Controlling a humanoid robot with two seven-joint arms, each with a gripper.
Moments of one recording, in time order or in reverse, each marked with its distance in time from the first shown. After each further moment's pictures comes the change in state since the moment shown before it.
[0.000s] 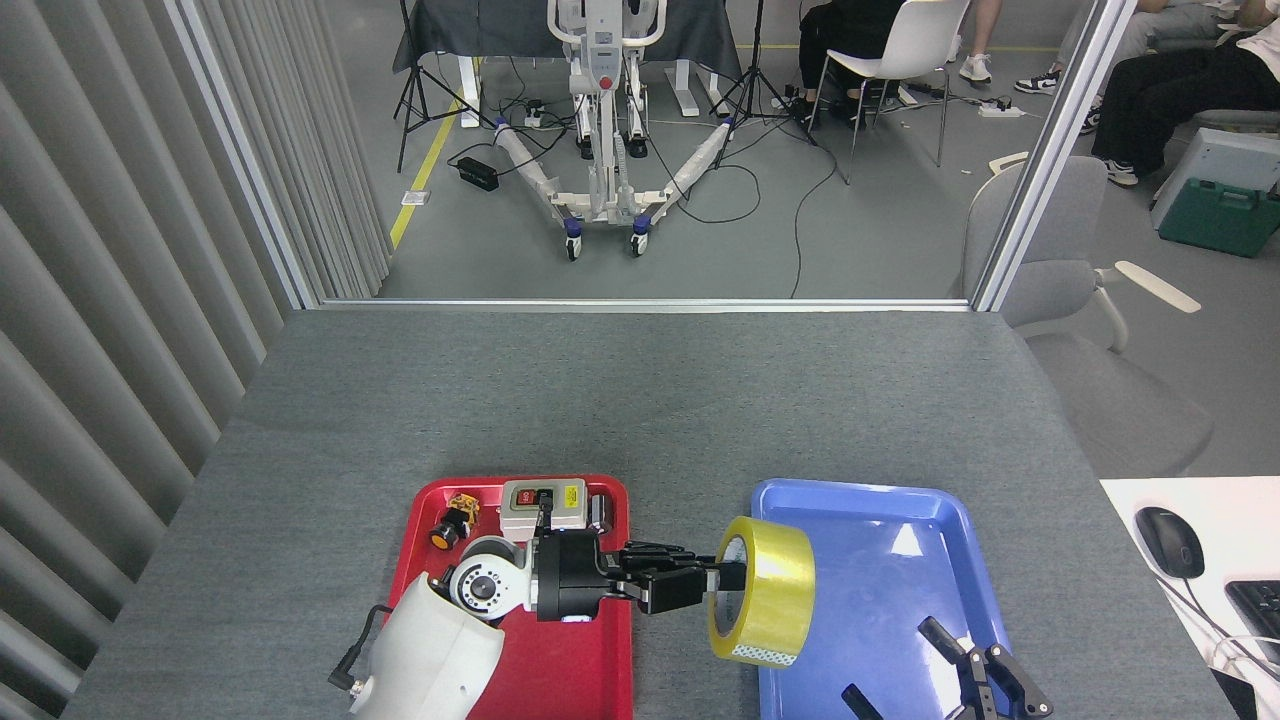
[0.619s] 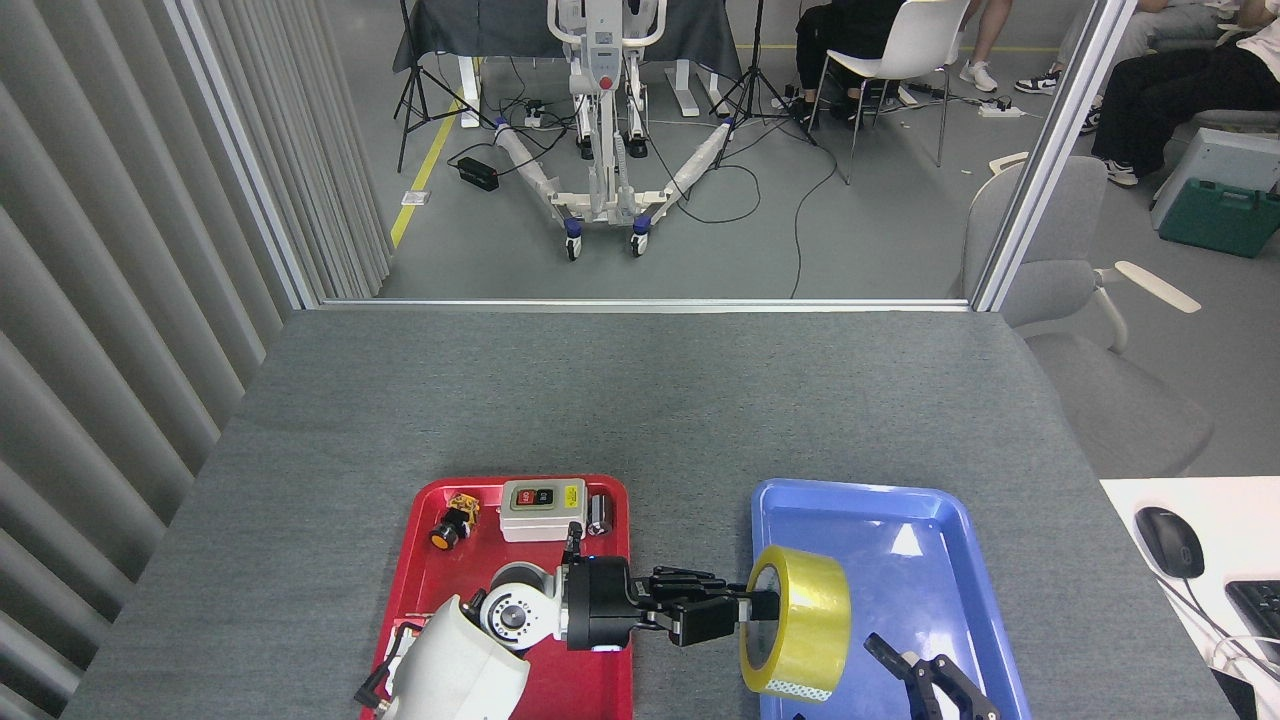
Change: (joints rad) left arm 0.032 -0.014 -0.097 -0.008 -0.016 0.000 0.081; right arm 0.012 0.081 0.026 -0.054 0.122 -0.063 0.008
